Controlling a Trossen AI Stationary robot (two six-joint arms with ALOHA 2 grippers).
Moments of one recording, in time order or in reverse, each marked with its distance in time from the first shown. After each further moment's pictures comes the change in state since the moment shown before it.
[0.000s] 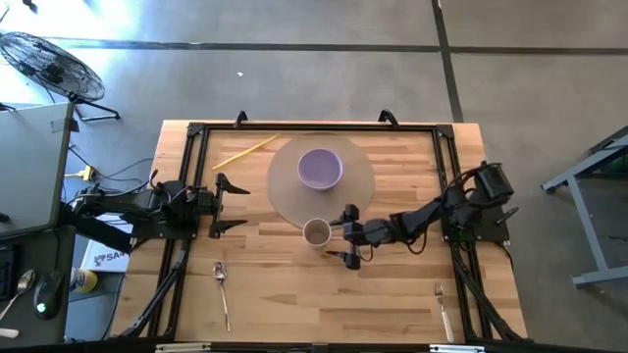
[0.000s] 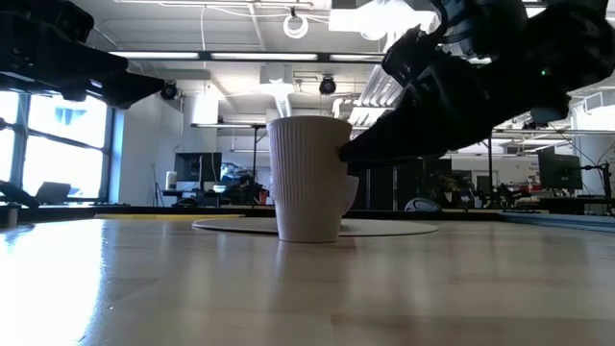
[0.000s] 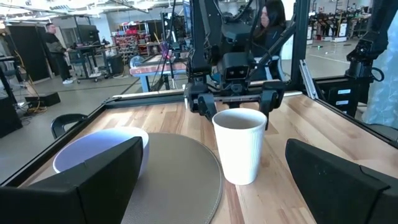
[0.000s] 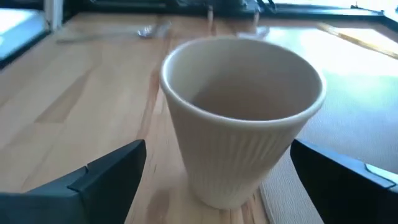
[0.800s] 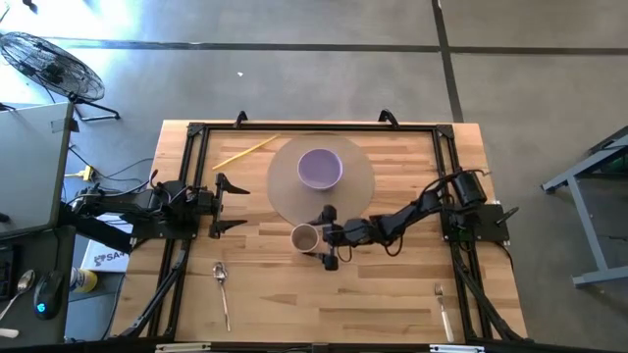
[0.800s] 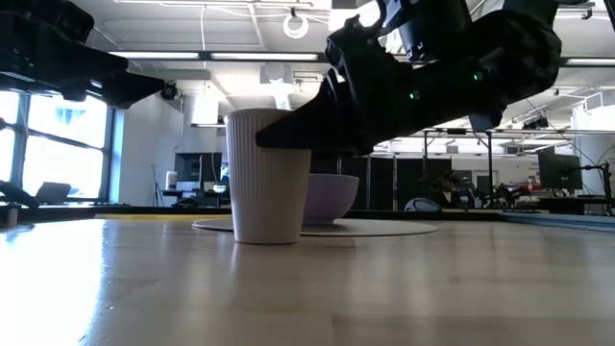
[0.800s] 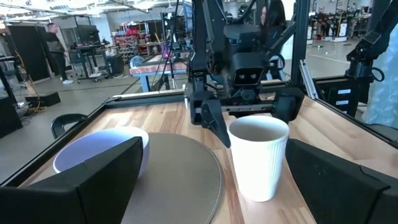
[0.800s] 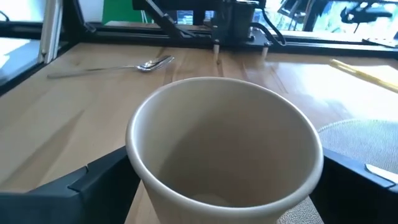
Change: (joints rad) left arm 0.000 0.000 0.000 0.000 0.000 0.000; right arm -0.035 0.191 0.231 0.061 -0.041 -0.051
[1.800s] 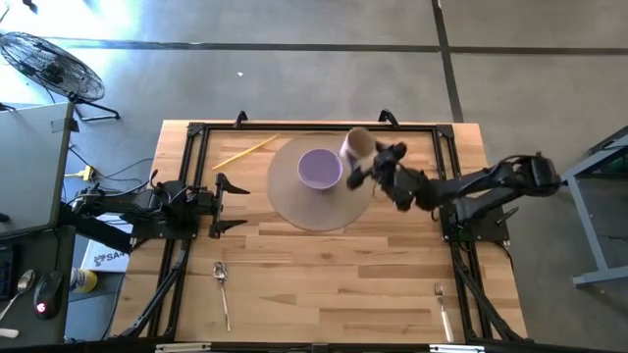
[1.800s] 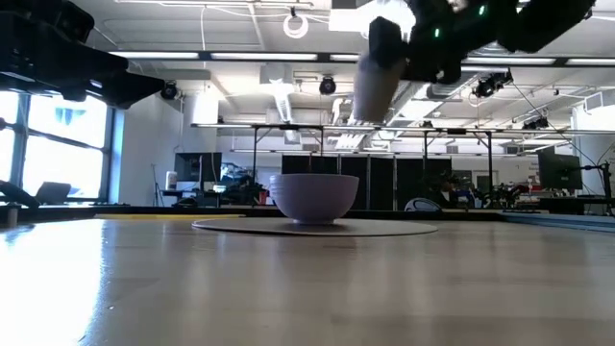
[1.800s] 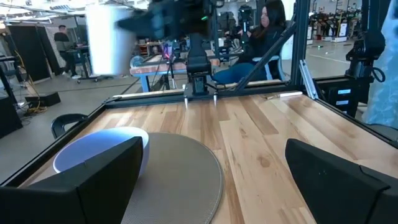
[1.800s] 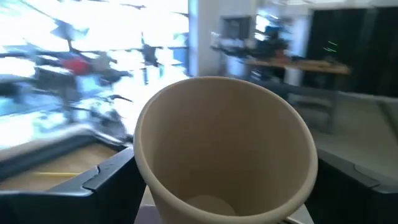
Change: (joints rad) left arm 0.000 0.000 0.000 0.000 0.000 0.000; right arm -0.259 -0.628 -0.218 -0.120 0.746 -0.027
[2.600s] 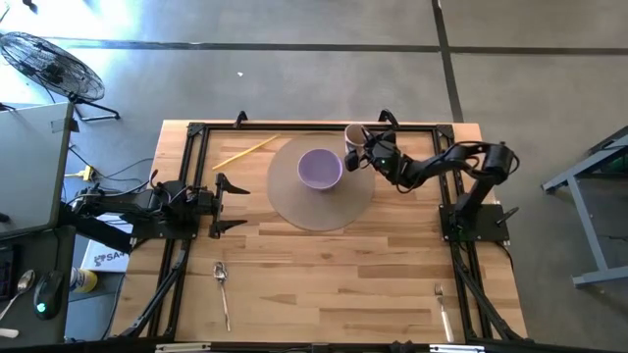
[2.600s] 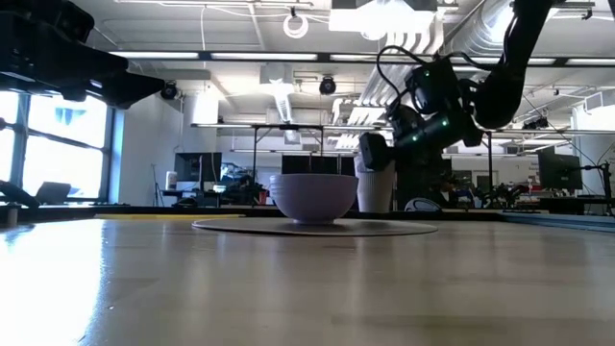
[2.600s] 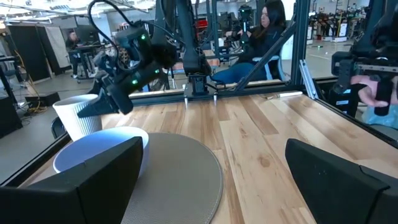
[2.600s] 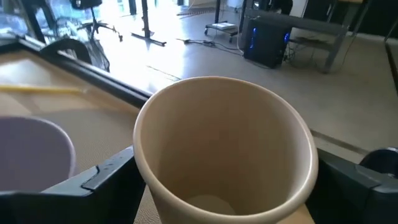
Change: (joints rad) left arm 0.000 0.000 0.000 0.000 0.000 0.000; right arm -0.418 0.383 -0.045 0.107 -0.428 0.120
